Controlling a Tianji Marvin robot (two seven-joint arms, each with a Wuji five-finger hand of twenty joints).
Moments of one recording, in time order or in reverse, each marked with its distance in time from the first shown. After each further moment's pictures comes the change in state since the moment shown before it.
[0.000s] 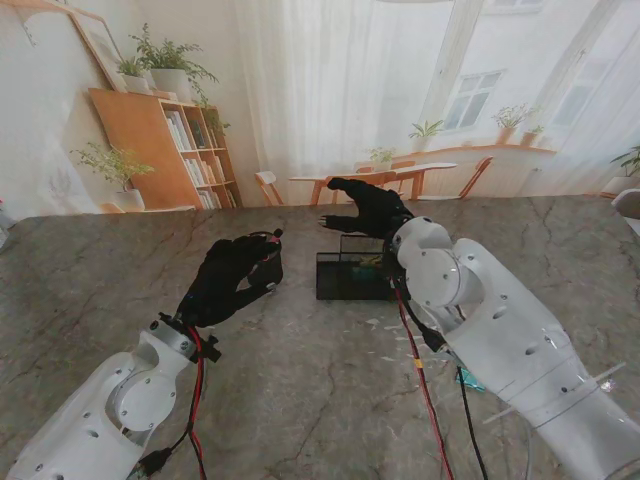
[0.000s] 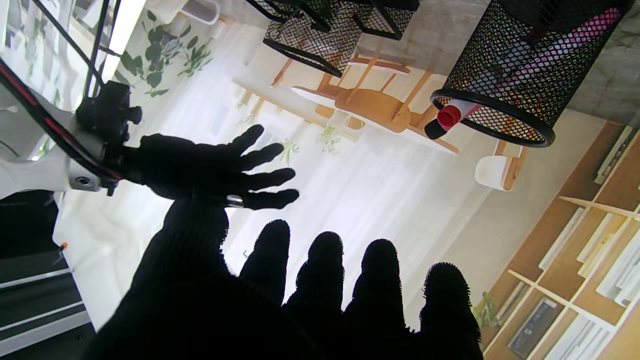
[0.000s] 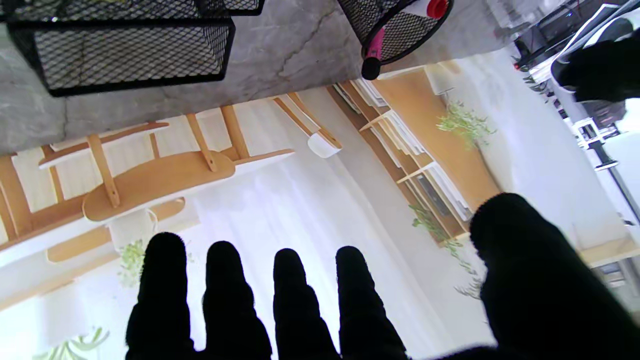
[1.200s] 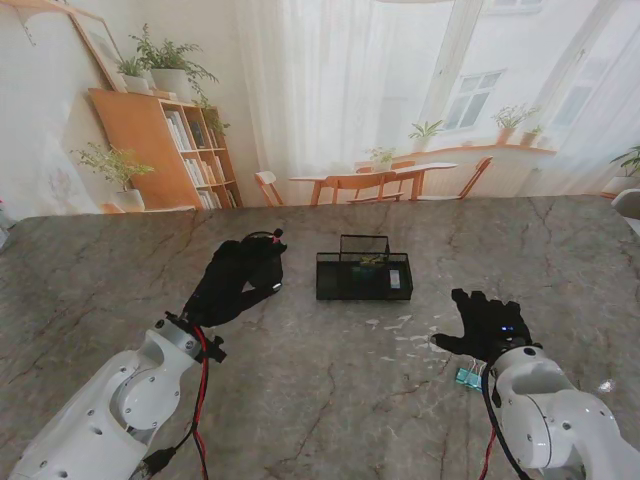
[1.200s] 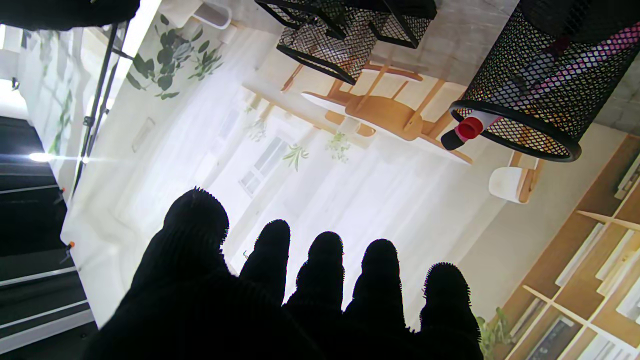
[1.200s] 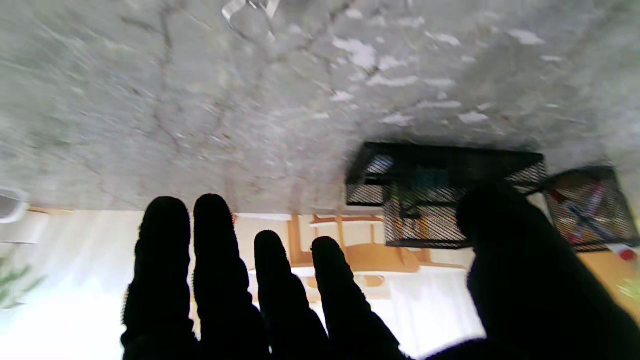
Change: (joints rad) left arm -0.016 0.000 0.024 0.005 -0.022 -0.005 -0.016; right arm -0.815 0.074 0.495 -0.476 -0.578 0.097 0.107; left_hand 0.000 0.000 0.000 0.000 0.000 0.000 0.000 0.000 0.000 0.000 0.000 0.000 0.000 0.000 0.000 0.000 0.000 0.000 0.000 0.000; right_hand 0.090 -0.049 -0.011 0.000 0.054 0.186 0.069 0.071 0.116 0.152 0.041 0.171 0.203 0.088 0.347 0.200 0.221 0.059 0.298 0.218
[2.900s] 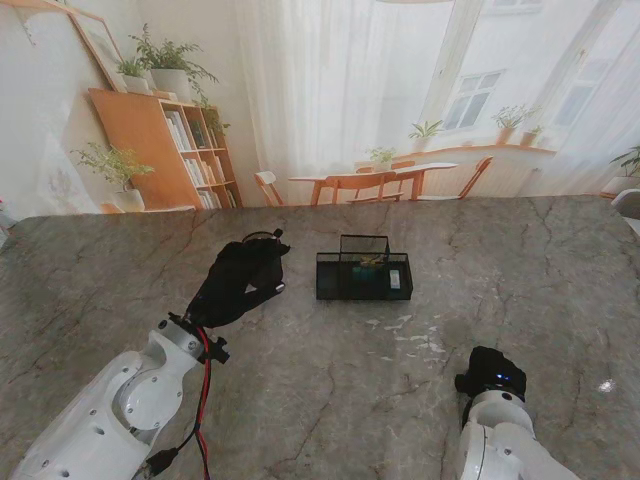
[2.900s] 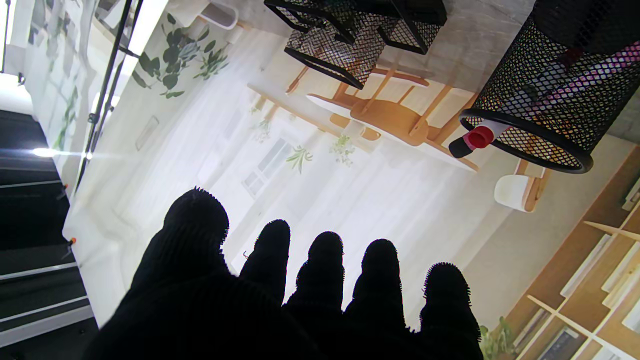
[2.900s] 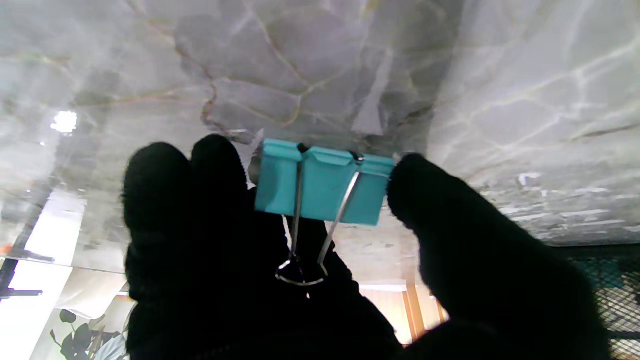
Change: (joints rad) left arm -0.003 -0.003 0.010 0.002 -0.019 -0.003 -0.007; right arm 0.051 -0.014 -0.245 0.217 0.129 0.512 -0.216; left_hand 0.000 0.000 0.000 0.000 0.000 0.000 0.000 0.000 0.000 0.000 0.000 0.000 0.000 0.000 0.000 0.000 0.000 0.000 0.000 0.000; right_hand 0.219 -0.153 0.237 -0.001 0.273 0.163 0.158 0.163 0.227 0.076 0.526 0.134 0.452 -0.077 0.312 -0.038 0.625 -0.107 0.126 -0.177
